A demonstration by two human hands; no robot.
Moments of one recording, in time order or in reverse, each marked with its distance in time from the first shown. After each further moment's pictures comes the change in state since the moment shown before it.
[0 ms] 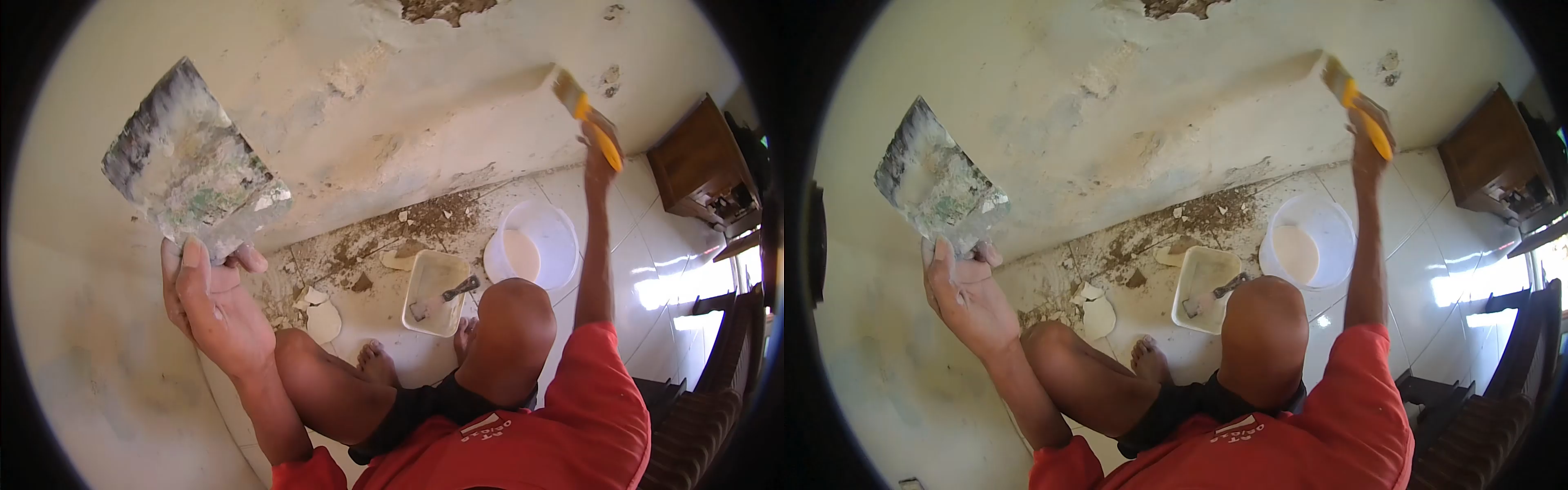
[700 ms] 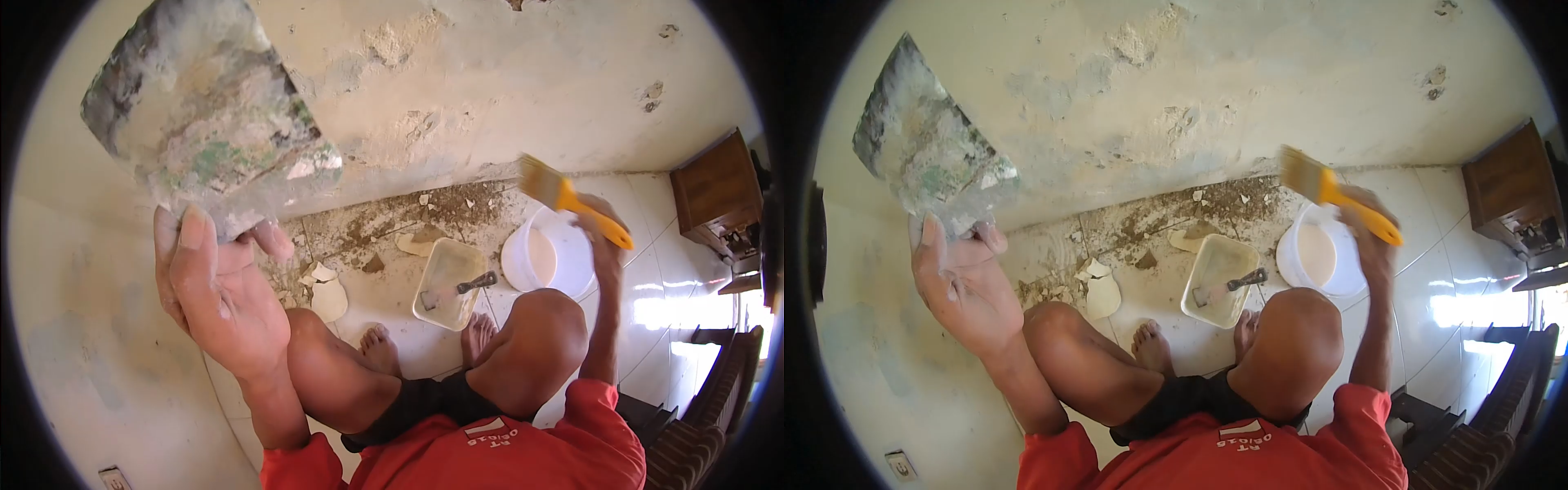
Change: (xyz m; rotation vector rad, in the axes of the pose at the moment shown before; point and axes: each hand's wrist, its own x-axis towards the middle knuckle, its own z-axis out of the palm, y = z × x) left_hand 0.001 -0.006 -0.004 0.010 -0.072 0.035; right_hand -0.102 -0.077 -0.016 0.070 -0.432 0.488
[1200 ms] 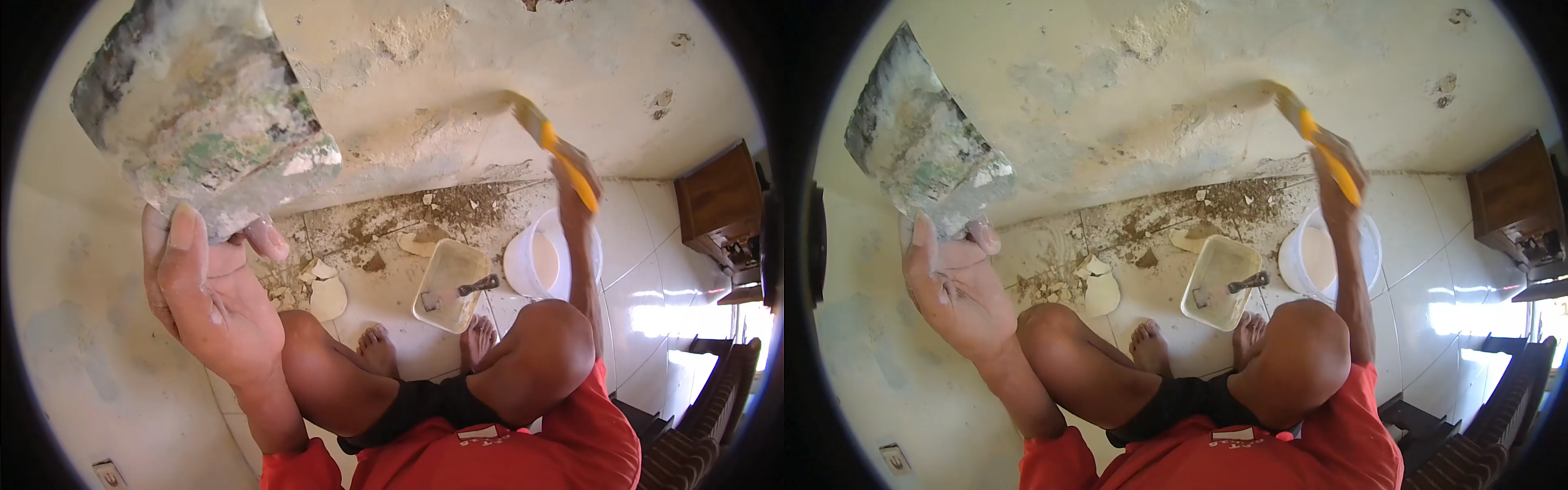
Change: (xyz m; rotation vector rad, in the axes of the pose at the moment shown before) left_hand 0.000 0.002 -0.002 0.040 0.049 -0.030; right_hand 0.069 0.040 0.063 -0.249 0.141 -0.559
